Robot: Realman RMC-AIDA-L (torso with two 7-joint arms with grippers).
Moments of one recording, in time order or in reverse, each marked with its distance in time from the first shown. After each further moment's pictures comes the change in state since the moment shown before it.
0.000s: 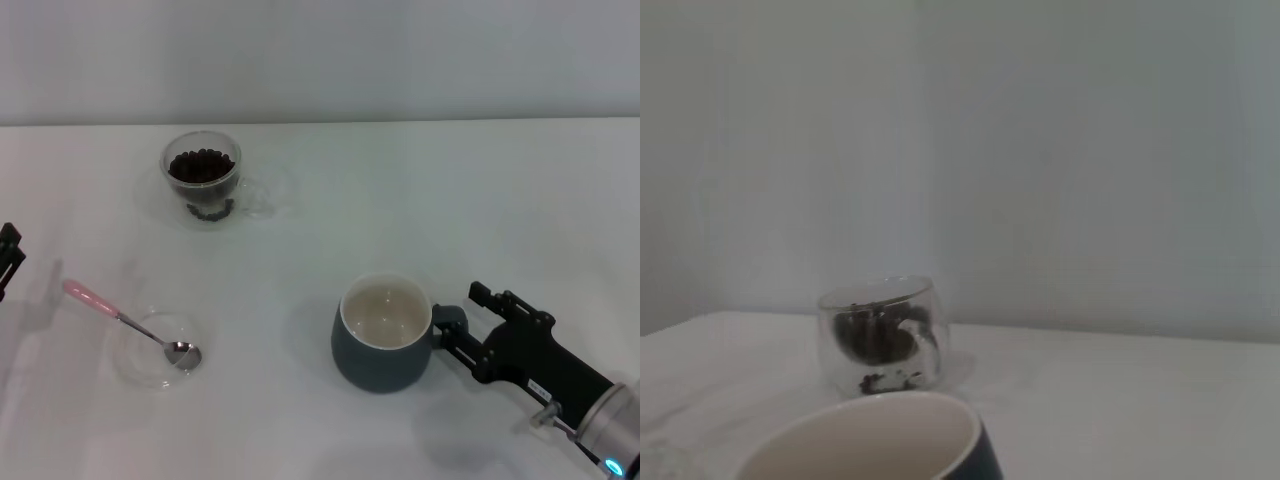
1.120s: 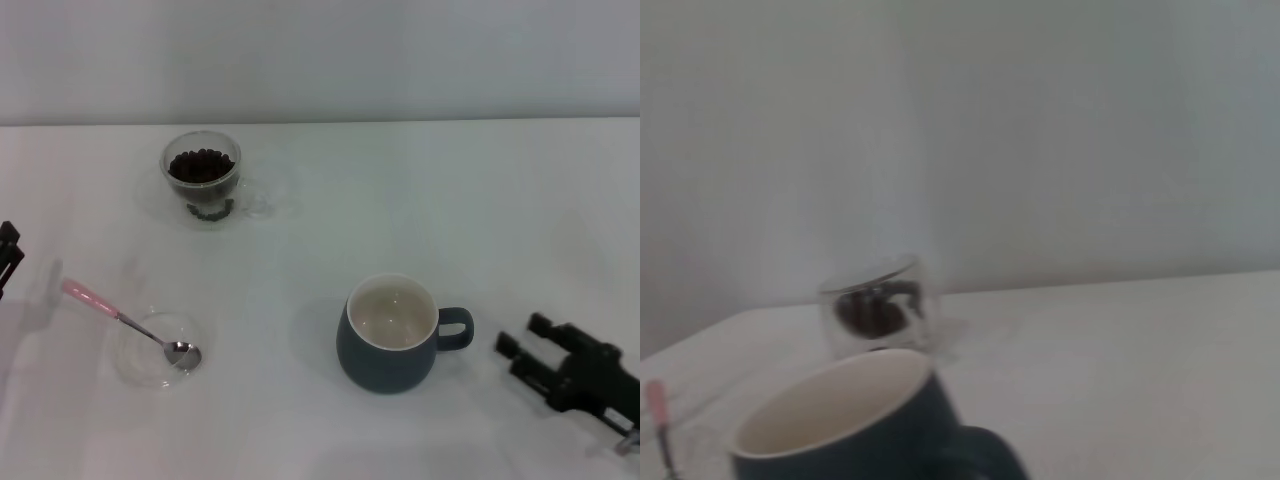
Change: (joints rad) left arm 0.000 0.000 0.000 0.002 -0.003 0.001 0.000; right arm -0.012 -0.002 -0.027 0.282 -0.082 -0.226 0.318
